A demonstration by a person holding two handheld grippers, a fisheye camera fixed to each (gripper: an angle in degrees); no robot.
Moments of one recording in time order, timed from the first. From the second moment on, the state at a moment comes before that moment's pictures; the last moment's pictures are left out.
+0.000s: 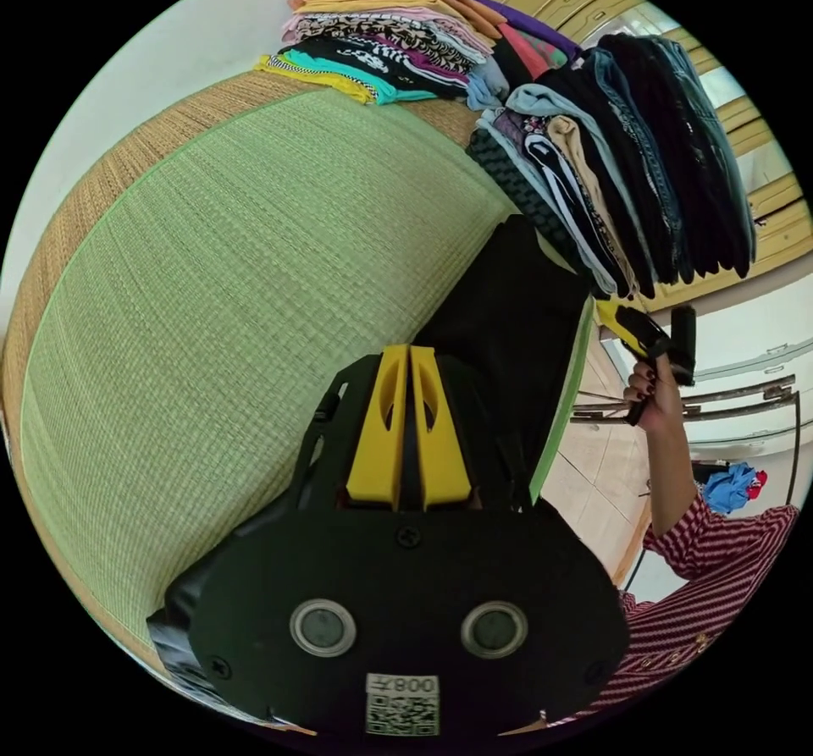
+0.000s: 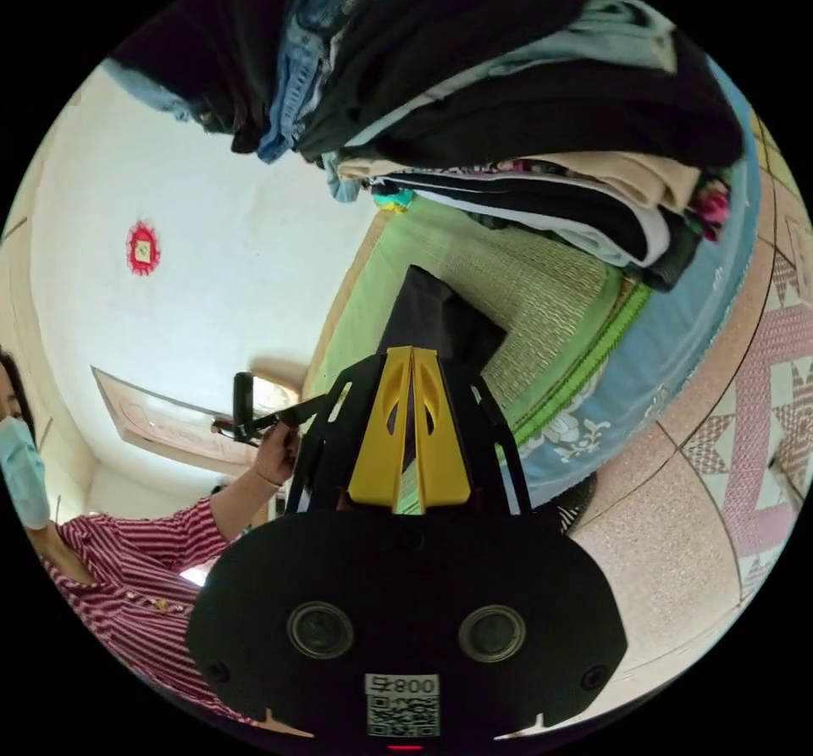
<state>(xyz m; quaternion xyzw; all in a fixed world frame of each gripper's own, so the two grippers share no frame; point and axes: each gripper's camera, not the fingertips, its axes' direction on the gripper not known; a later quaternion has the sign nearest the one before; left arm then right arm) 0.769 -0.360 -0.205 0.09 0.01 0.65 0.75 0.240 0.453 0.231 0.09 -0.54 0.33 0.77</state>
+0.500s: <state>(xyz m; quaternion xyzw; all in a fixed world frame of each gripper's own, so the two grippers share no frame) 0.554 -0.404 -0.272 0.13 0.01 0.49 0.86 0.134 0.366 0.177 0.06 -0.51 0.22 0.83</state>
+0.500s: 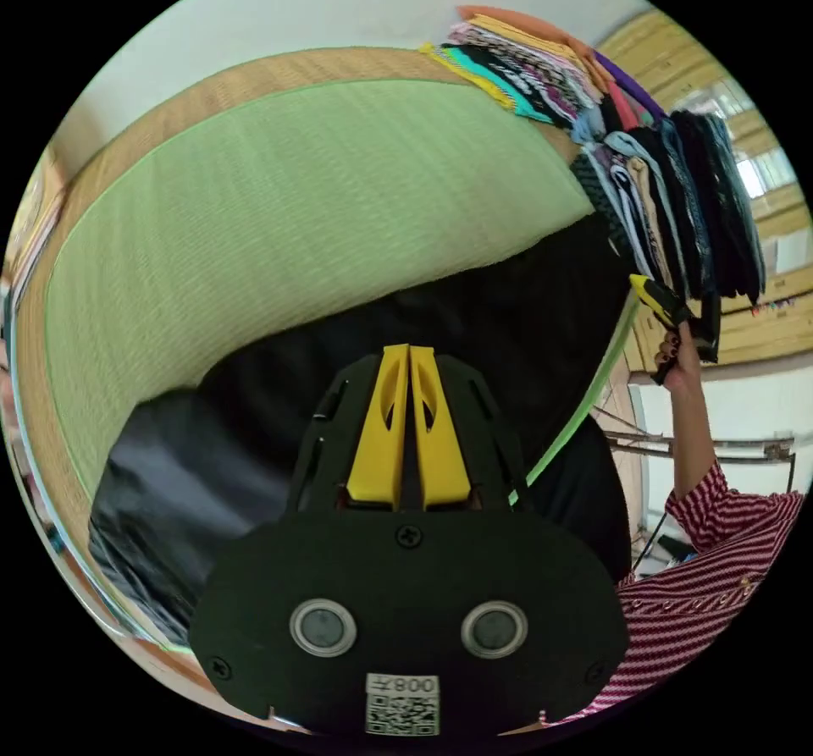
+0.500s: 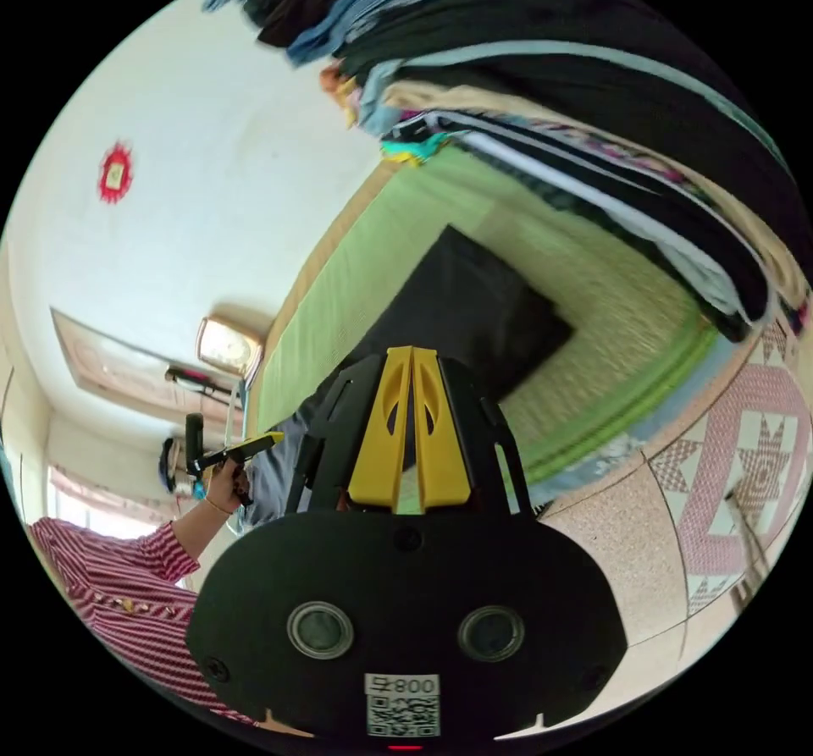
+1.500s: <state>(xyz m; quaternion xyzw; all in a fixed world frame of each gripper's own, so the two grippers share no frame) 0.331 -0.379 -0.346 0.04 0.10 0.49 0.87 0.092 0.372 0.201 -0.01 -0.47 0.30 0.83</state>
